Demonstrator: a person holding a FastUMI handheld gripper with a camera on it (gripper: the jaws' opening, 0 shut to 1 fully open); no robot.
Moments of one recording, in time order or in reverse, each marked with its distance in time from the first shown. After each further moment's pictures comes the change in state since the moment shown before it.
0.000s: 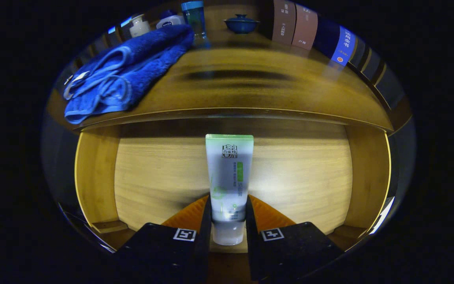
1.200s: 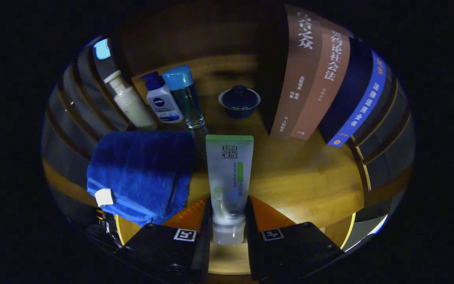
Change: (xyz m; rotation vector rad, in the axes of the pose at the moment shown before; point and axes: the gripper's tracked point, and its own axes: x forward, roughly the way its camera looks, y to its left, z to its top) arm -0.029 -0.002 0.198 0.020 -0.215 0.004
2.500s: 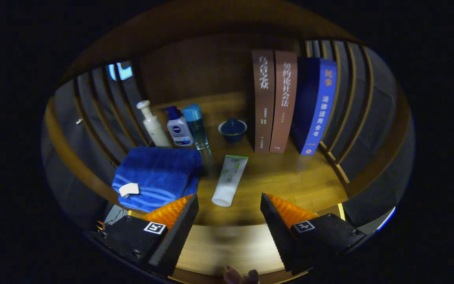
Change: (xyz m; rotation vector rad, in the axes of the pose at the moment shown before) arm -0.115 -0.005 -0.021 0.018 -0.370 0.032
